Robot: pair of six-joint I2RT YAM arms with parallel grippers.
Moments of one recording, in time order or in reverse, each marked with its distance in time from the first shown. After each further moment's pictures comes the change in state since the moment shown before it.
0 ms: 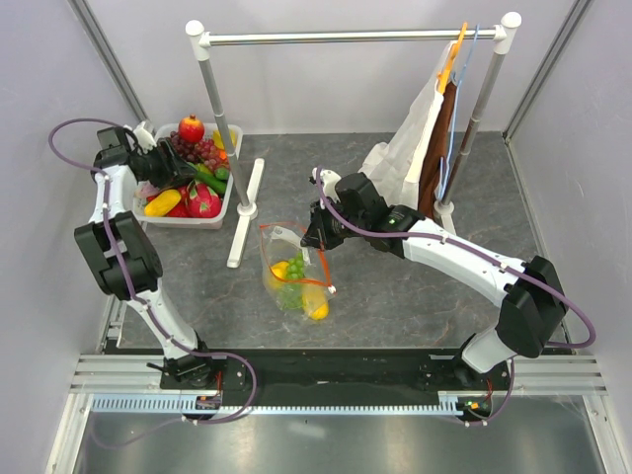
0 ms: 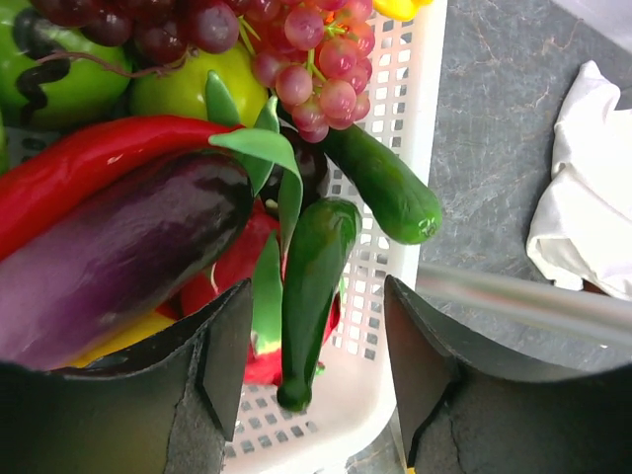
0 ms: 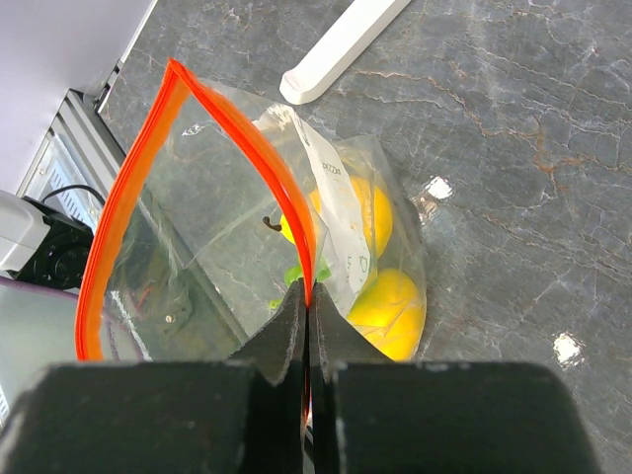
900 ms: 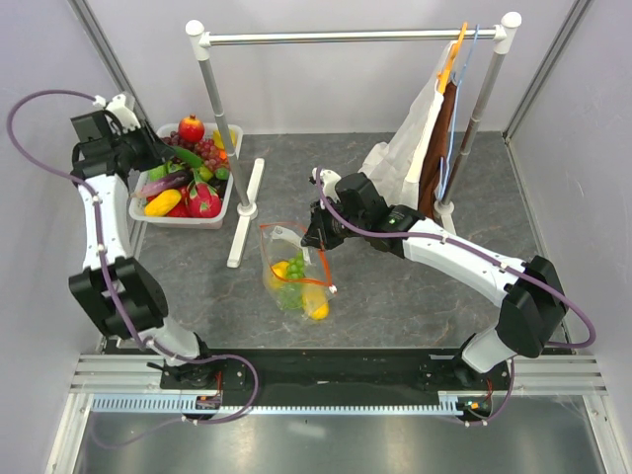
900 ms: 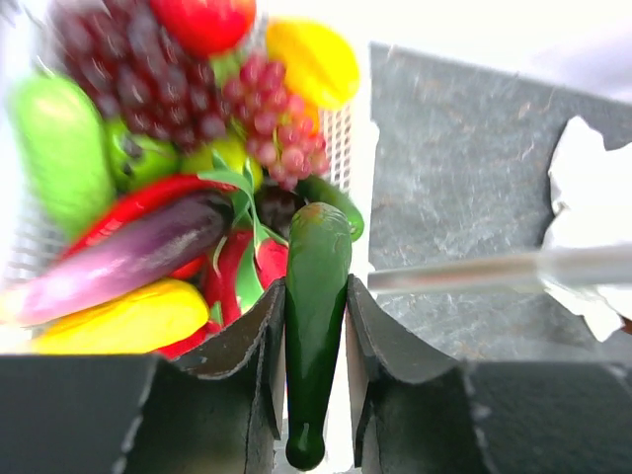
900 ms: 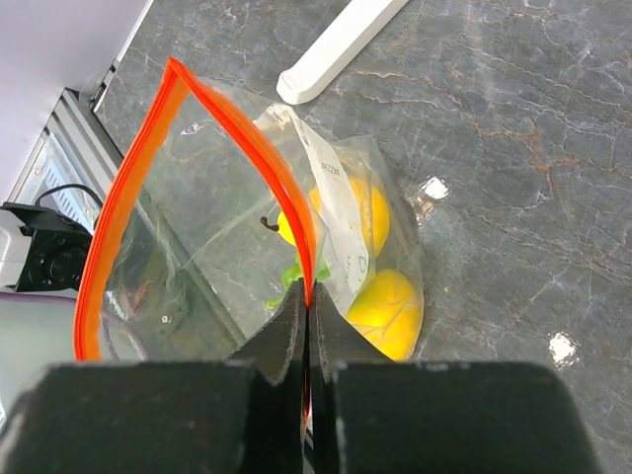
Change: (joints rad) left arm -0.020 -0.267 -0.040 0.034 -0.131 0.028; right arm 0.000 0.000 0.000 -0.002 0.004 -0.008
